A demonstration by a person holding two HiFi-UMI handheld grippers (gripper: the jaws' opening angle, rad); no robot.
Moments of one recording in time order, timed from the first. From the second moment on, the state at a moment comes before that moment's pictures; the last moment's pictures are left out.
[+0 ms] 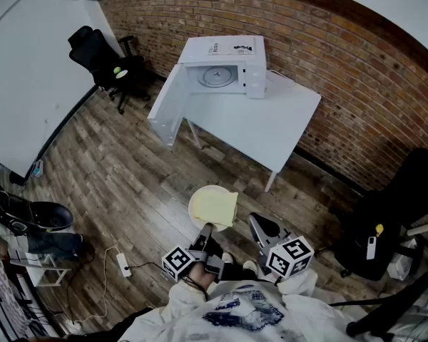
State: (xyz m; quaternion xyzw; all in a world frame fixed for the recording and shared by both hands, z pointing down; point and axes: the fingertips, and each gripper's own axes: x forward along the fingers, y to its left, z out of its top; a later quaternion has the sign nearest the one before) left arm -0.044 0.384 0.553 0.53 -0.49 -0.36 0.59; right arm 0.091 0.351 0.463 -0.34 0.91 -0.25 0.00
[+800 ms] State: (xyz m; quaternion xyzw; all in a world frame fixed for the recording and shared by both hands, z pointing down) left arm -0.022 0.417 0.543 0.55 -0.49 -0.36 0.57; right arm 0.112 0.389 0.455 -0.34 0.91 -0.24 0.01
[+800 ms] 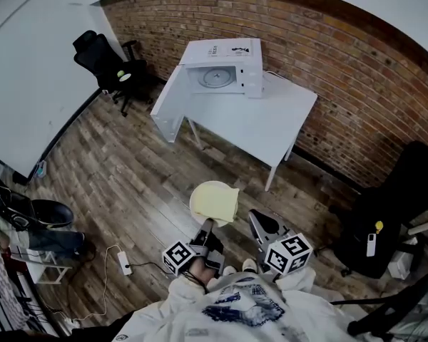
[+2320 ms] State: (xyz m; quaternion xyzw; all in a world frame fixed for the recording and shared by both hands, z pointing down) left arm -0.087 0.233 0.548 0.55 -0.48 -0.36 0.58; right arm 0.057 0.219 0.481 -0.36 0.89 -0.27 -0.02
